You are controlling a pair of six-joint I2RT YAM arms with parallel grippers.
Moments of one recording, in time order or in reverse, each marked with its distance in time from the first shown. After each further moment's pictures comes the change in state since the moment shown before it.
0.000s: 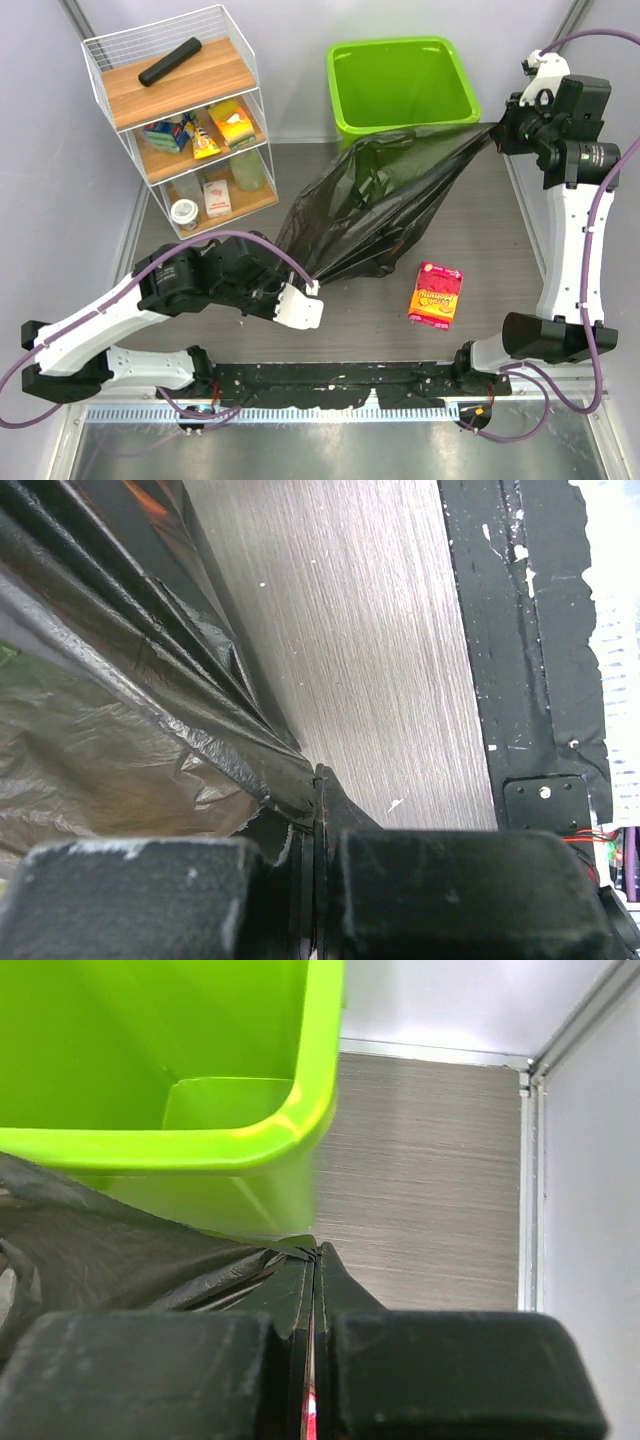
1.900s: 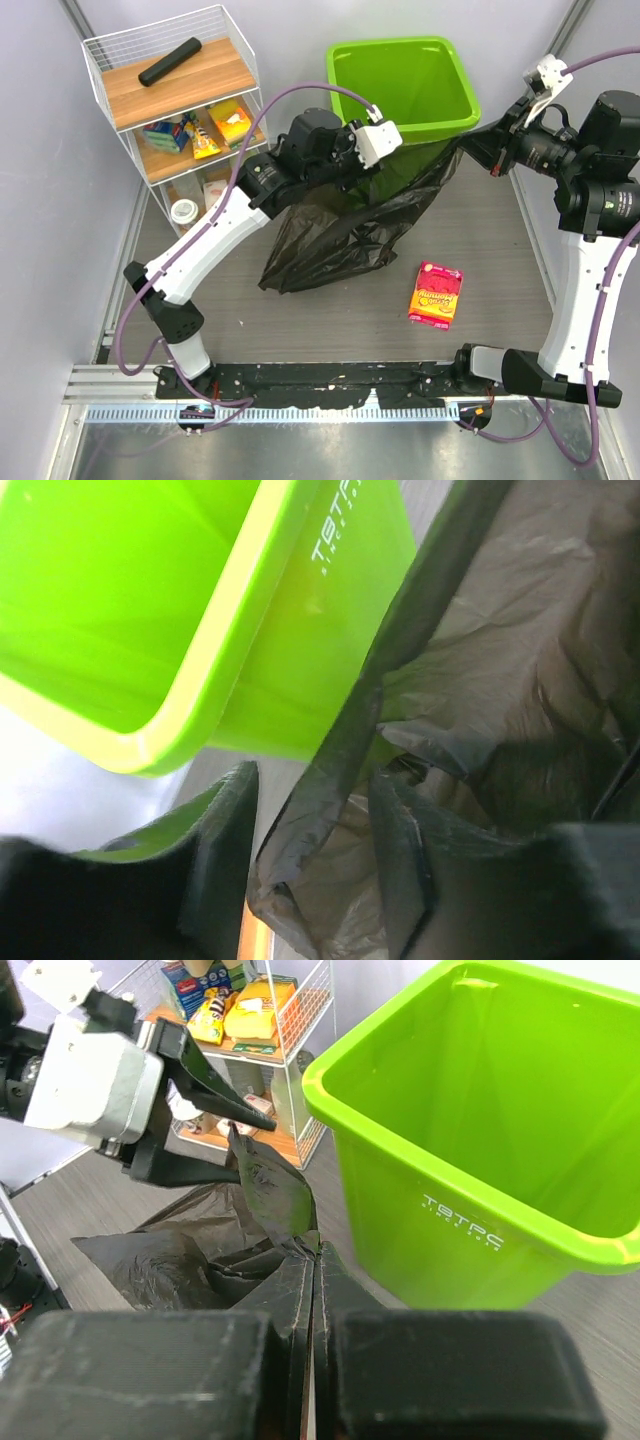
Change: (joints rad) left arm 0.323 0.641 0.598 0.554 -0.122 -0.213; right arm -0.008 -0.201 -0.021 0.071 -0.703 0.000
